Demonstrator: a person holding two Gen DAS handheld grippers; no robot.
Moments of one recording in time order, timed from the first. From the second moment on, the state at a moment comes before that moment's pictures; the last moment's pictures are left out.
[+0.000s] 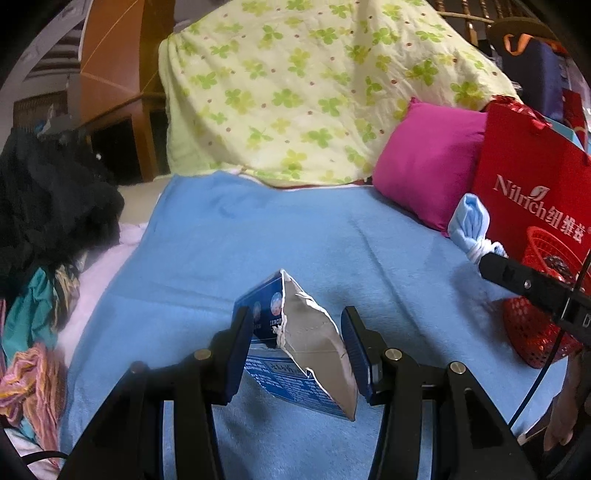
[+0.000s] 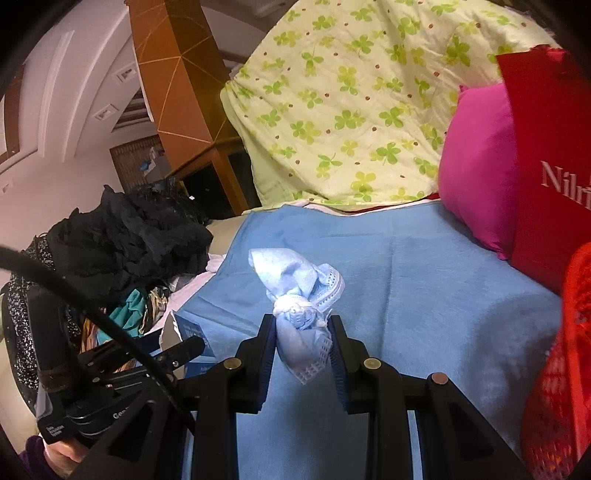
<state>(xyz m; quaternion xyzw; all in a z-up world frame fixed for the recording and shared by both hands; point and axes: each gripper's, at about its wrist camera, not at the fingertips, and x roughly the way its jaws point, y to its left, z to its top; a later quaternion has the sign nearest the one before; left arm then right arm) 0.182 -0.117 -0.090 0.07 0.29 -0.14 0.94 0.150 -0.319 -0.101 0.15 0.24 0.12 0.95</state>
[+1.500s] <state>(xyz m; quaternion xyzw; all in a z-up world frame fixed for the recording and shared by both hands) 0.120 -0.235 -0.040 0.15 0.25 -0.22 0.93 0.050 -0.411 -0.063 0.17 0.13 0.06 0.97</state>
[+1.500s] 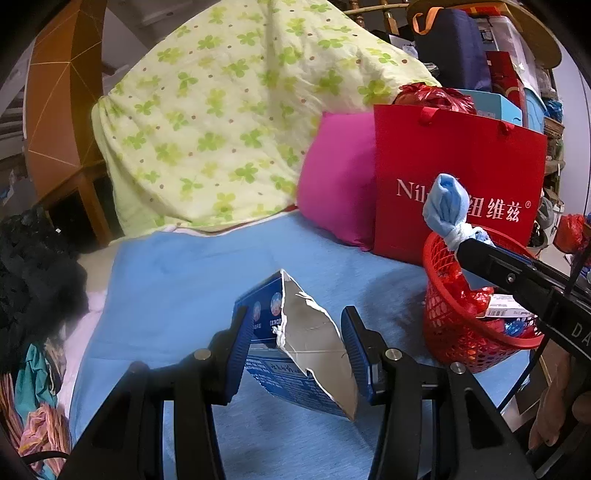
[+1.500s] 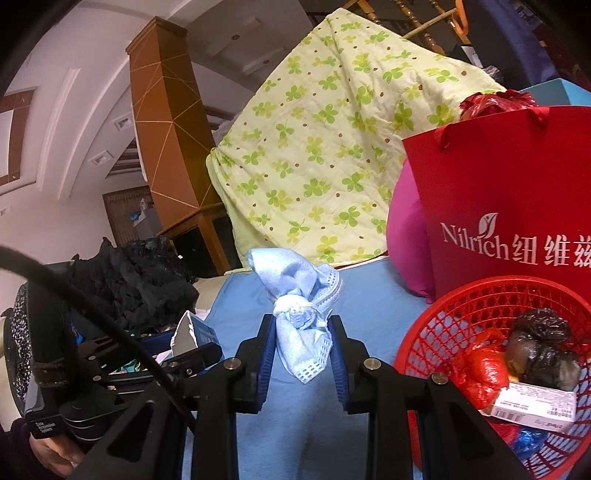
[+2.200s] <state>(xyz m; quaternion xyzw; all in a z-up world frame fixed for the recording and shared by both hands) 0.108 -0.271 -0.038 0.16 0.24 -0.26 0.92 0.022 -0.448 -0.063 0.20 0.10 0.03 0.97</state>
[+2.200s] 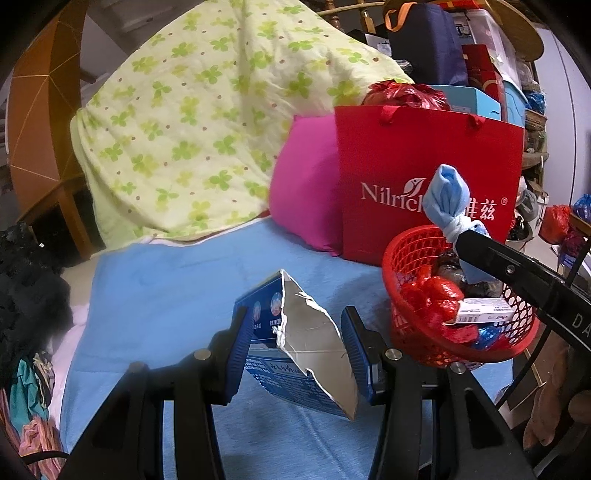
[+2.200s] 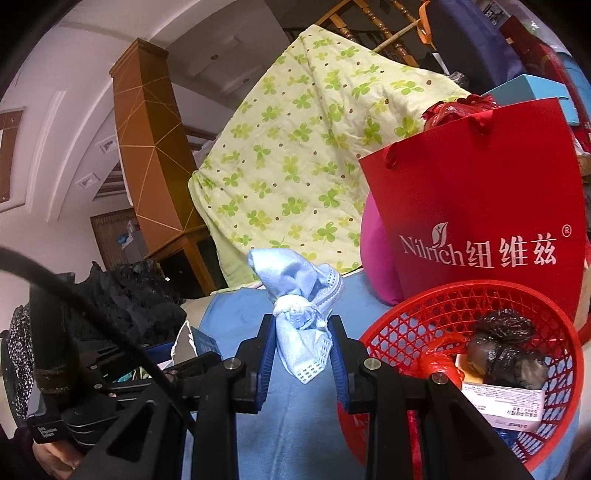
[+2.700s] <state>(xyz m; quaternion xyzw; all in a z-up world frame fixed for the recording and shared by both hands) 0.099 -0.293 -0.033 0.17 0.23 -0.28 0.92 0.005 -0.459 -0.062 0.21 0.09 0.01 0.97</state>
